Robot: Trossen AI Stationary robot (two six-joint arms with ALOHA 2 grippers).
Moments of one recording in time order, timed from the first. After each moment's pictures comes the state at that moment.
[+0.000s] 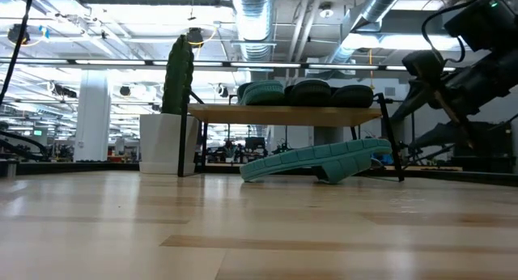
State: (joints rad) left arm -0.53 2.05 2.16 -1.40 -0.97 -1.00; right arm 0.02 0.66 0.16 -0.12 0.30 1.35
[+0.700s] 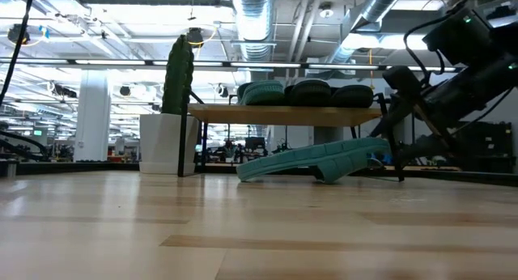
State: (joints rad) left arm -0.53 2.05 2.16 -1.37 -0.95 -0.95; right arm -0.01 1.01 0.16 0.20 0.31 1.36
